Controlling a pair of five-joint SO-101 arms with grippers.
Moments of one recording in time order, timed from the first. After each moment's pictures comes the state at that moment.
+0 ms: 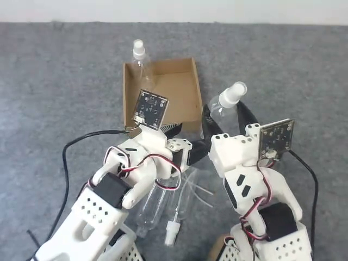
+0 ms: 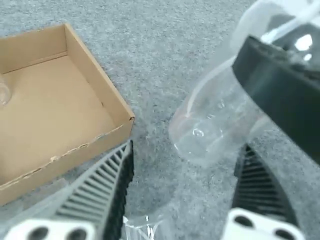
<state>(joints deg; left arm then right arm) 29.3 -57.8 59.0 46.6 19.0 -24.1 -82.1 61.2 39.3 -8.1</state>
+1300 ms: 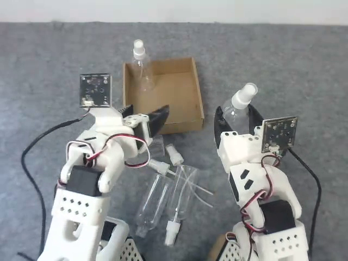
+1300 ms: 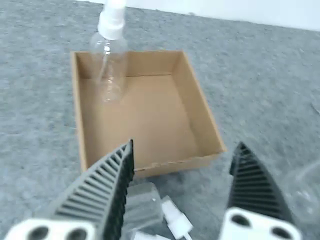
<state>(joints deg) 7.5 -57.8 52.1 54.2 19.2 -17.3 -82.1 65.8 39.3 -8.1</state>
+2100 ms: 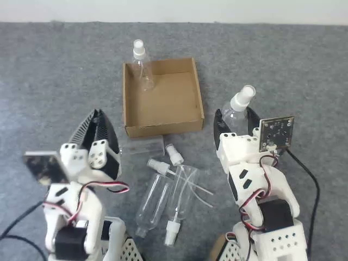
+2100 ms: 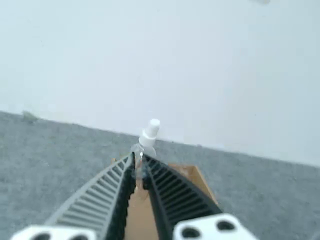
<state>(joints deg) -1.8 -102.5 69.9 51.7 19.2 -17.3 -82.1 67.8 39.3 -8.1</state>
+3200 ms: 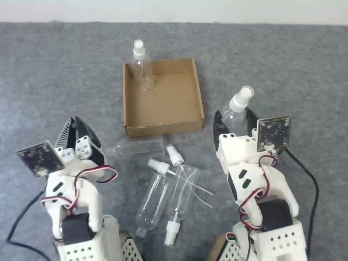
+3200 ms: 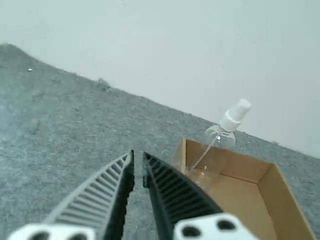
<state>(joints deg) -17.2 -103.3 84.4 44.8 19.2 -17.4 -82.1 68.5 39.3 -6.6</state>
